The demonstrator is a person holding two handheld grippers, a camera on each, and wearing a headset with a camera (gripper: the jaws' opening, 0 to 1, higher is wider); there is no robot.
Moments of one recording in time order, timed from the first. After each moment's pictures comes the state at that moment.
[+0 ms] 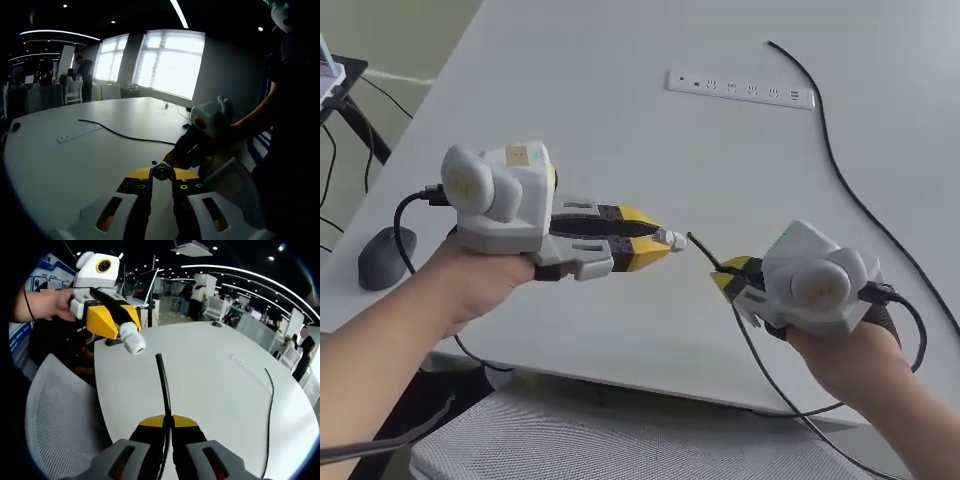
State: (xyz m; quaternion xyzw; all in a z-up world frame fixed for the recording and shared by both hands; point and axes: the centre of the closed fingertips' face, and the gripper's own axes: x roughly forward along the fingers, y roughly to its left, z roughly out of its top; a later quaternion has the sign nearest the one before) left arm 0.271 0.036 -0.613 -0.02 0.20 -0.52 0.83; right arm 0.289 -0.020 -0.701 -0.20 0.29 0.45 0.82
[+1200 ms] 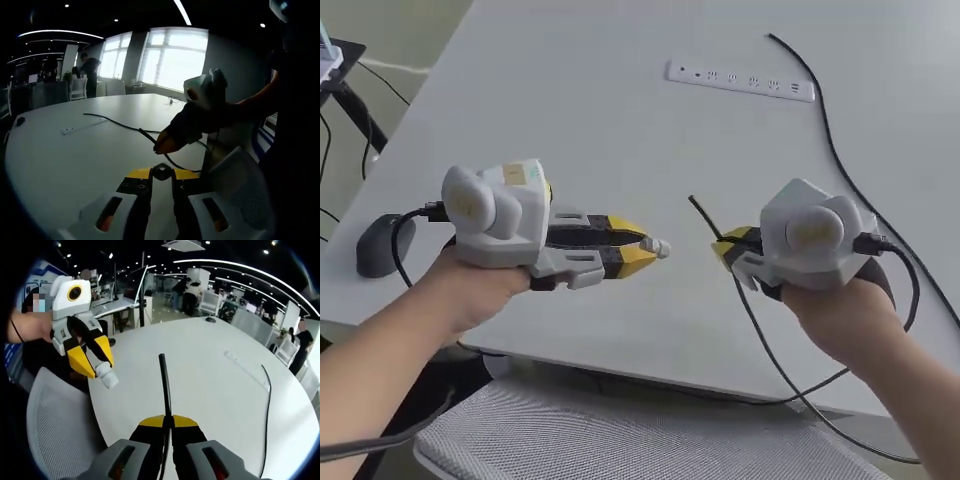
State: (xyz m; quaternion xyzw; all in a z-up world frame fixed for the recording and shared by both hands) left arm 0.263 0.057 -0.647 -0.01 0.21 -0.51 0.84; right arm 0.318 -0.004 -0.689 -0.20 0.31 0.42 0.83
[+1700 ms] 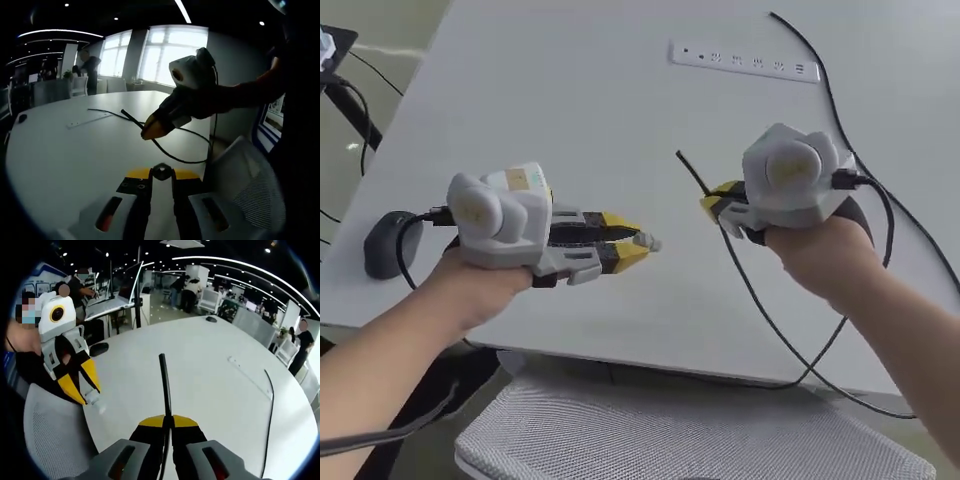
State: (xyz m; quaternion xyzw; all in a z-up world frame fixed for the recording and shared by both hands) left arm 0.267 0.091 -0.672 0.00 0.21 -0.51 0.84; right arm 0.348 0.046 -0.689 -0.21 0.32 0.42 0.82
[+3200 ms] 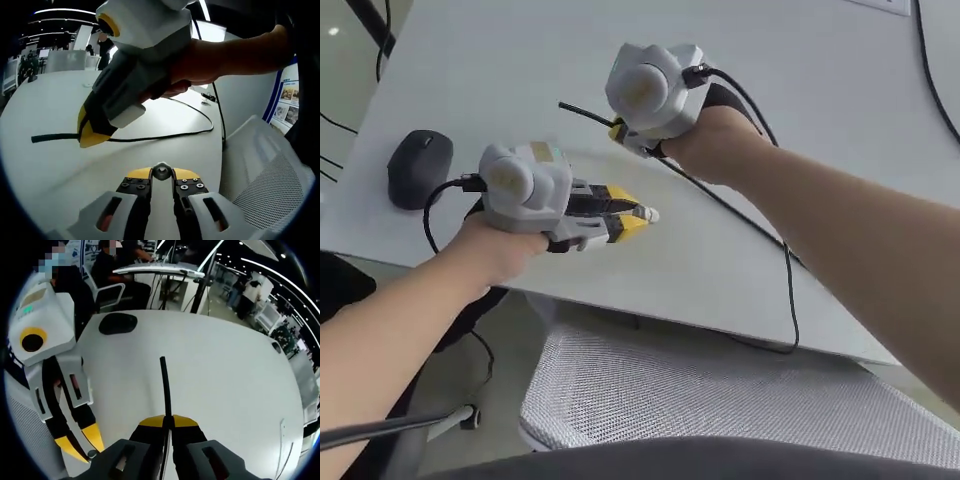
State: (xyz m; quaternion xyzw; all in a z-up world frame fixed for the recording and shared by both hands) left arm 0.275 0.164 -0.785 -0.04 0.27 -0.48 0.83; right arm 0.360 0.241 -0.795 -0.37 0.31 0.56 0.67
